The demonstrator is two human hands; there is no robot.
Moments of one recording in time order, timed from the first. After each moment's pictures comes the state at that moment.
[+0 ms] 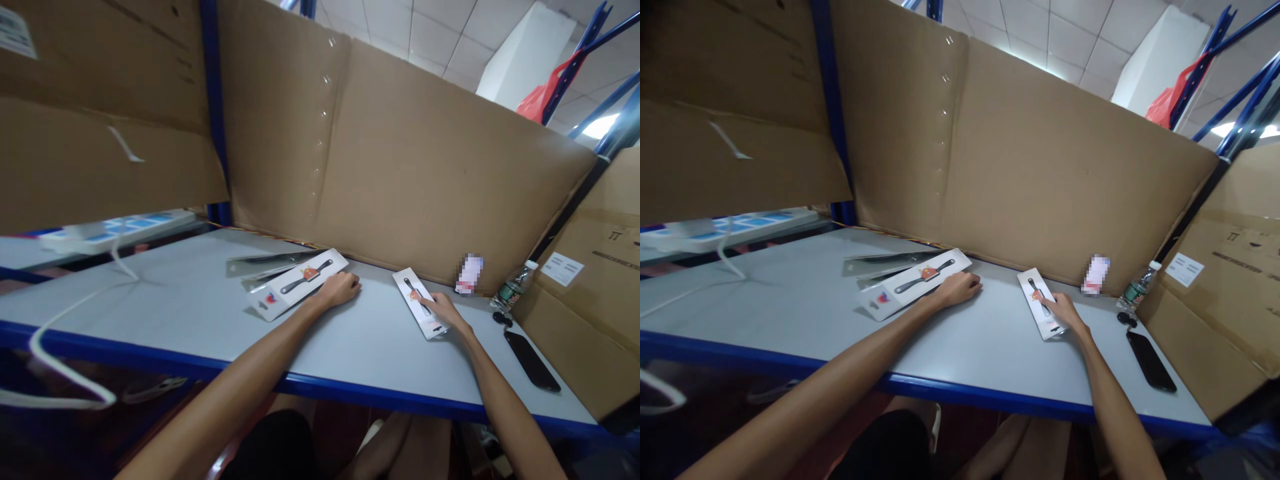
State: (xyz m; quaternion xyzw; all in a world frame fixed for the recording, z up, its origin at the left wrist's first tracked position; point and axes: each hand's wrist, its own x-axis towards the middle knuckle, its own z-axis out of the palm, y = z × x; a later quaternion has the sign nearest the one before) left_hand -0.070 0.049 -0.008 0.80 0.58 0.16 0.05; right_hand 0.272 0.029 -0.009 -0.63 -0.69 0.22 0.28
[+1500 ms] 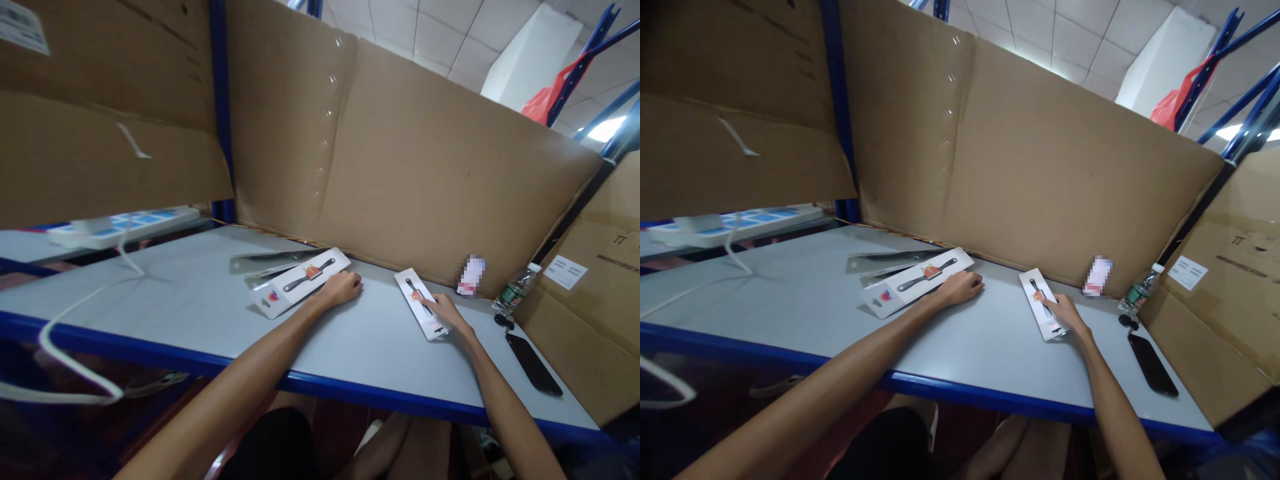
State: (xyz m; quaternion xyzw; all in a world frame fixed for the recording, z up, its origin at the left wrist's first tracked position) left_hand -0.070 0.048 -0.008 0.80 0.58 0.16 0.05; right_hand 0.269 0.027 -0.005 -0.63 -0.70 0.20 0.27
